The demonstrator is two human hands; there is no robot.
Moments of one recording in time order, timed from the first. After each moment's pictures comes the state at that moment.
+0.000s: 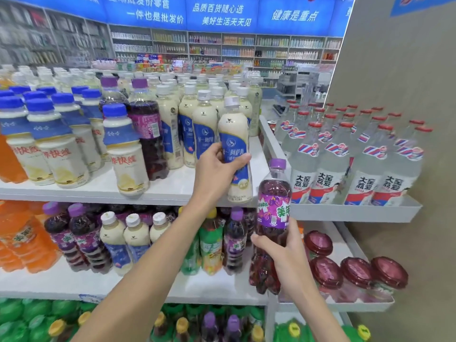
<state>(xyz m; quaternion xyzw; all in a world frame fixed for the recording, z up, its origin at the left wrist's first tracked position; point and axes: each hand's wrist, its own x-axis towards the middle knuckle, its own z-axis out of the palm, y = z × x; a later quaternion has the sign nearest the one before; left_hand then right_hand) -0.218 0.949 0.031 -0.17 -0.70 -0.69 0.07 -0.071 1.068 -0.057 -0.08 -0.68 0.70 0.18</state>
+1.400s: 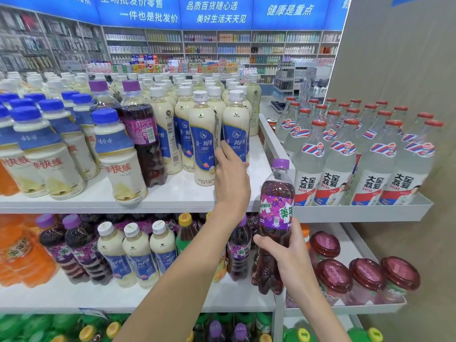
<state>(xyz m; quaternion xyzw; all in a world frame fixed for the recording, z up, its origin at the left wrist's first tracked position) -0.251 1.007 0.000 -0.09 -0.90 -0.31 0.30 -0.091 1.071 -0.062 -0.09 -0.68 0.71 0.18</state>
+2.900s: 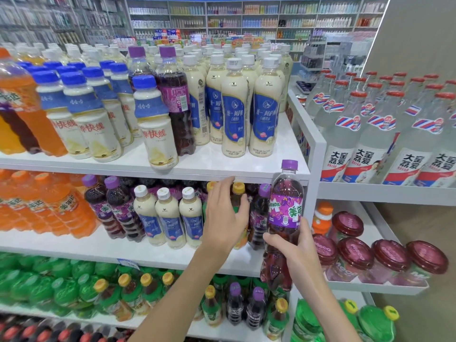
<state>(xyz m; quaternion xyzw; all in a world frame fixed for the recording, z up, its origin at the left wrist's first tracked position) -0.167 0.899 -0.092 -0.14 -0.86 -0.44 0.20 -0.067 1.037 -0.102 -0.10 -0.67 0.72 0.13</state>
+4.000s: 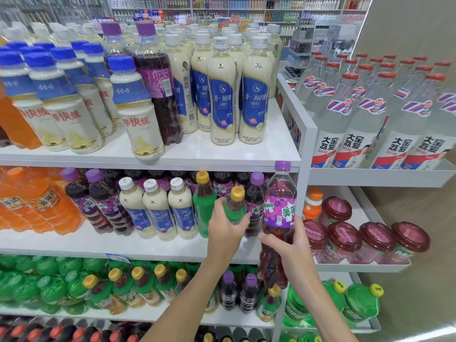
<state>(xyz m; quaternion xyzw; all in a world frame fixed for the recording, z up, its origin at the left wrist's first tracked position) -0.170 0.918 -0.194 -0.09 -0.84 -0.53 0.10 -0.055 1.040 -0.123 -0.14 -0.67 0.72 0.13</state>
